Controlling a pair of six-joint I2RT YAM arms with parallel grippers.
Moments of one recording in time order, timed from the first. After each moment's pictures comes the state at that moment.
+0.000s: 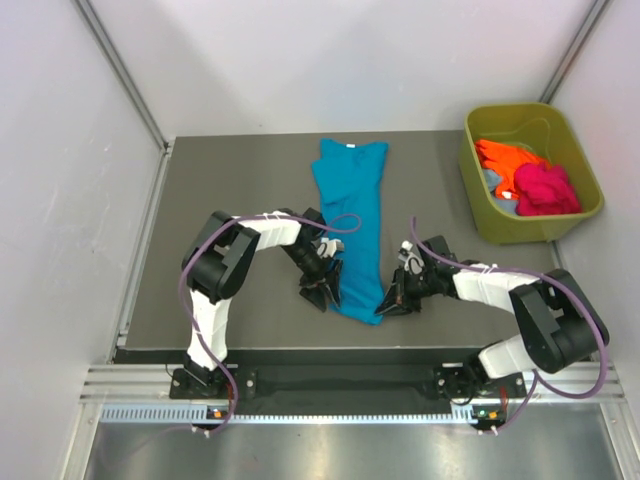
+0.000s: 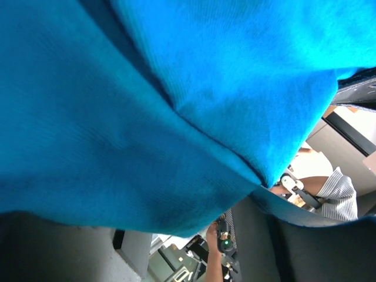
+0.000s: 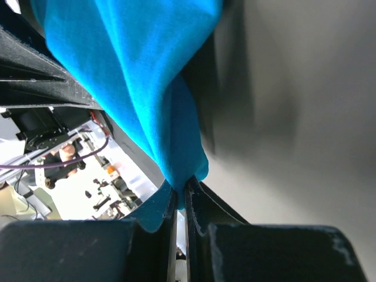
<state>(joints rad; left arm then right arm) -0.57 2.06 1.27 -0.84 0.80 -0.27 0.42 1.42 0.51 -0.17 -0.75 0.74</state>
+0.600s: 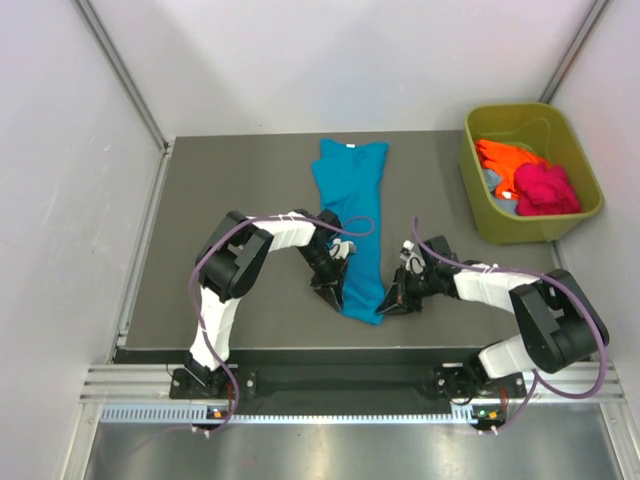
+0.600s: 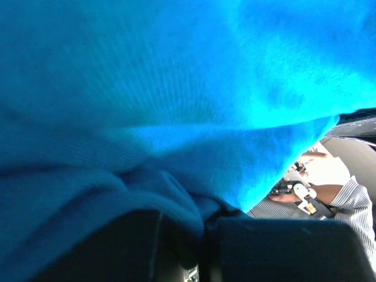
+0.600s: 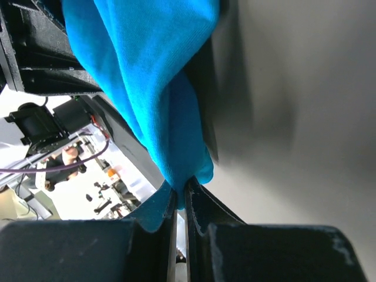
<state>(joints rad) -0.65 2.13 1.36 -0.83 0.74 -0.32 0.41 1.42 0.50 -0.16 -0.74 0.74</state>
